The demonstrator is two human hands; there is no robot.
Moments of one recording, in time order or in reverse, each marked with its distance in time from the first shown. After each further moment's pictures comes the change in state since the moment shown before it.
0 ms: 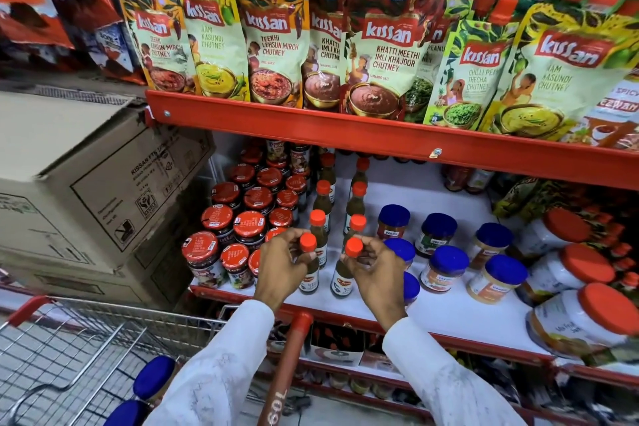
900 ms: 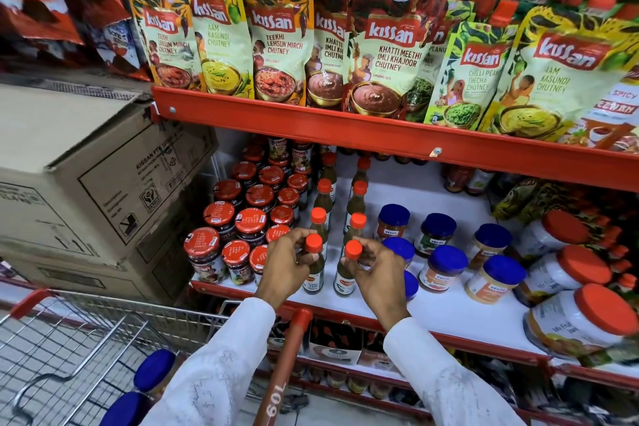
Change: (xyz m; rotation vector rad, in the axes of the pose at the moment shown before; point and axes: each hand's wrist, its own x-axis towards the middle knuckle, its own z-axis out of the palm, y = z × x) left_hand 0.003 -0.011 0.008 0.031 -0.086 0.019; right_hand -0.006 -0.004 -0.006 -0.055 -0.050 -0.043
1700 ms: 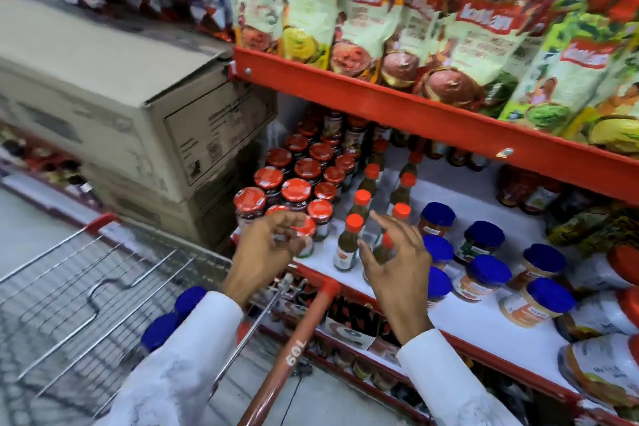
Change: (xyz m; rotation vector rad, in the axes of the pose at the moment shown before) left_hand -0.079 -0.005 -0.081 -0.153 0.175 -0.061; right_hand -0.040 -0.061 -0.007 -0.146 0.021 -0.317
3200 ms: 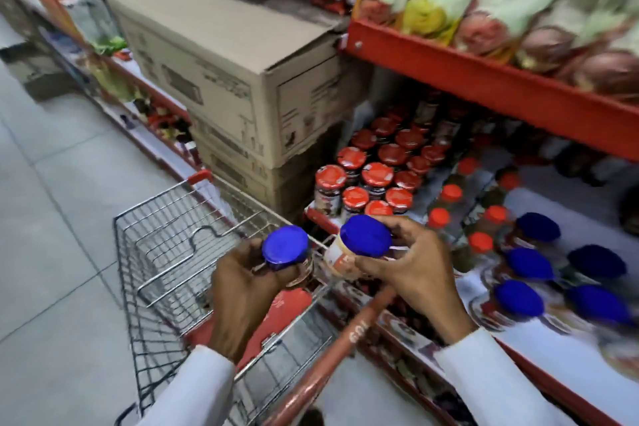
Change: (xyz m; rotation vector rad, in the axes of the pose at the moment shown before) left_hand -0.122 -0.025 -0.067 -0.142 0.577 -0.336; right_hand -0.012 -0.048 0.052 0.341 -0.536 0.055
